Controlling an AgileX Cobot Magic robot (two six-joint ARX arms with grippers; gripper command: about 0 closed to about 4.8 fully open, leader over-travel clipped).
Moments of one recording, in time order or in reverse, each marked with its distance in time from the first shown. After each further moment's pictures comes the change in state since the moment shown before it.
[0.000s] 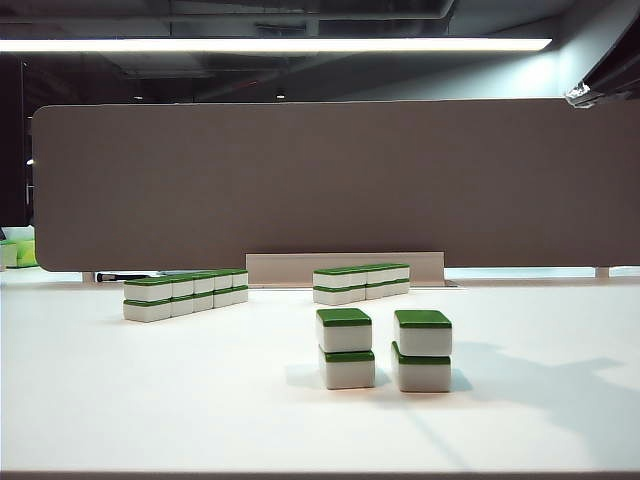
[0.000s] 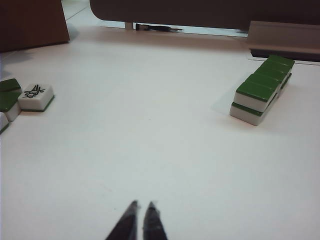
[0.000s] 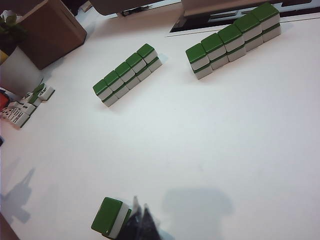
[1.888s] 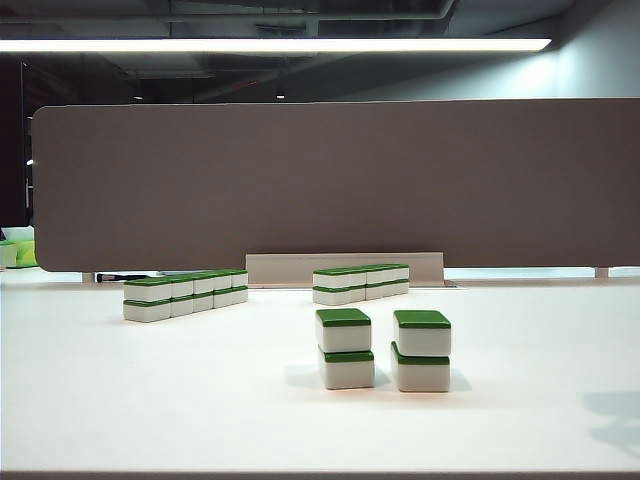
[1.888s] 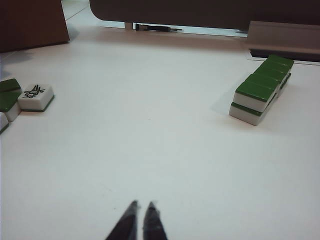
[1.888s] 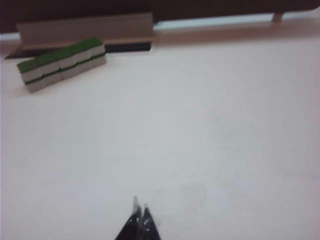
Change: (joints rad) left arm 0.000 0.000 0.000 0.000 0.000 0.000; right arm -0.004 -0.627 -0.591 0.229 0.607 -0.108
